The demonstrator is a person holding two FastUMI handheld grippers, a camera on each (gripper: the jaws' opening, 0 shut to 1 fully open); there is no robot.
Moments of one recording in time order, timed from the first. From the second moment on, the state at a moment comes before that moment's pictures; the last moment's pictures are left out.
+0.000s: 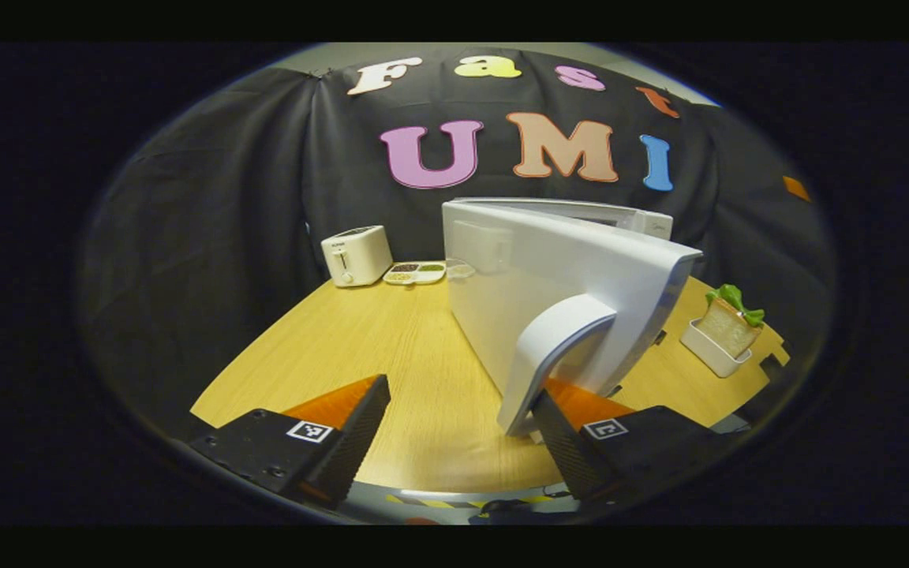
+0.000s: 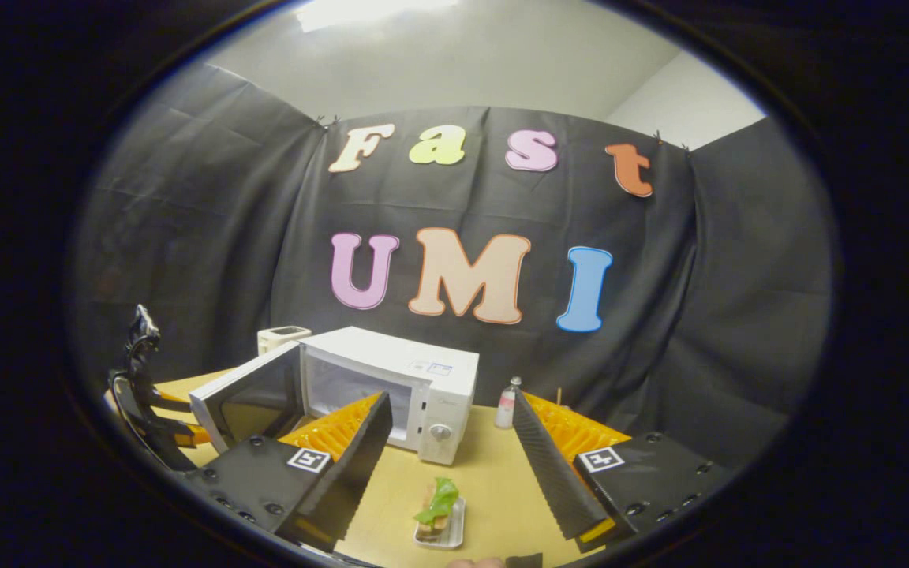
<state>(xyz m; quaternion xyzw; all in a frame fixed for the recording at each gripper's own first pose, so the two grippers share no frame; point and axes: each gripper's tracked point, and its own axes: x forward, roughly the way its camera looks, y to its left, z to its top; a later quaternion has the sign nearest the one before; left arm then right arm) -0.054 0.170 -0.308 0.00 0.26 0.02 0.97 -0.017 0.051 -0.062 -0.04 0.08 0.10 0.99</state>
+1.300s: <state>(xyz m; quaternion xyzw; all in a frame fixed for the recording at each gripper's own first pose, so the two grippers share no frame) -0.089 0.231 -0.101 -0.06 0.09 0.12 0.99 -0.035 0.053 -0.316 -0.07 0.25 0.11 0.96</state>
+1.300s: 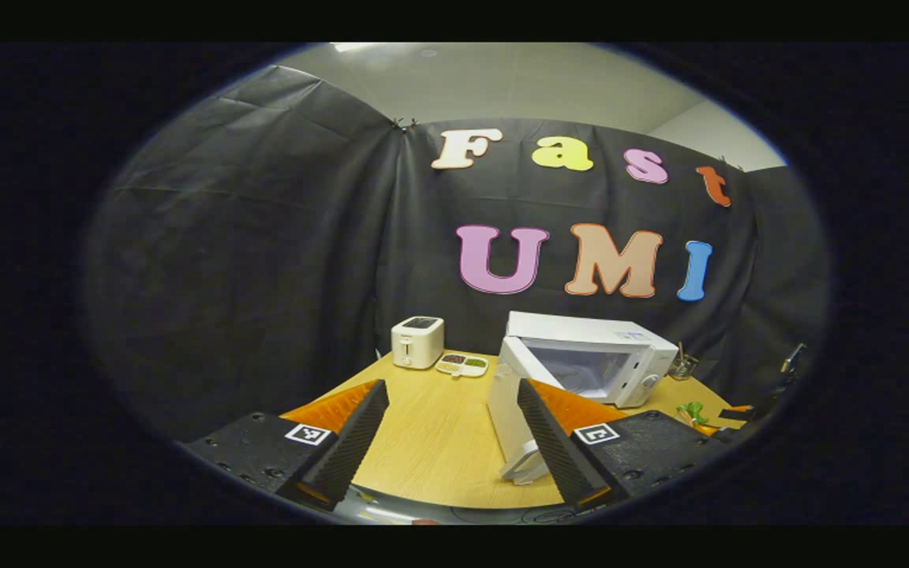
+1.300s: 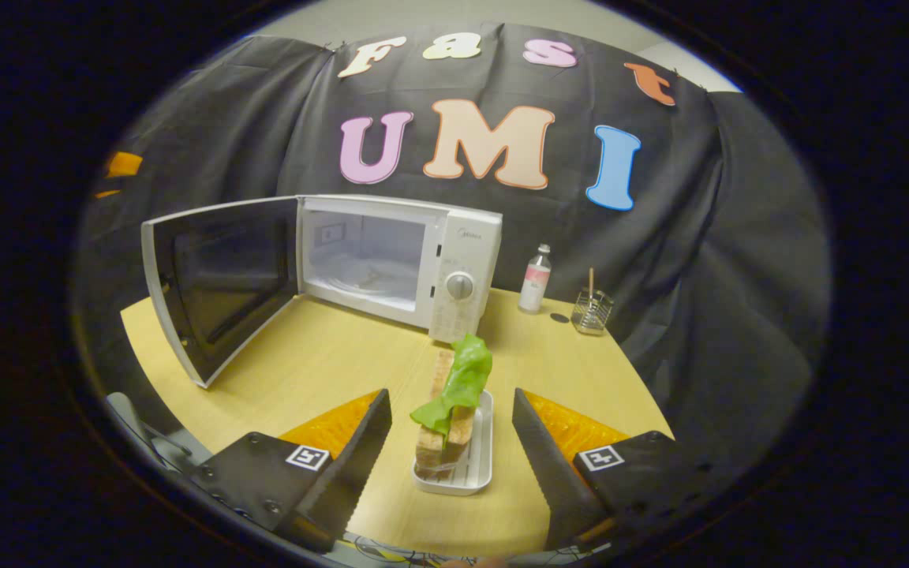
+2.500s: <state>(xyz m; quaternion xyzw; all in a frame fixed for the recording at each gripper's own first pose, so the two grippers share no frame) -0.075 0.218 -0.063 -0.01 0.05 0.13 0.99 -0.034 0.050 -0.376 -0.04 0.33 0.08 0.94</state>
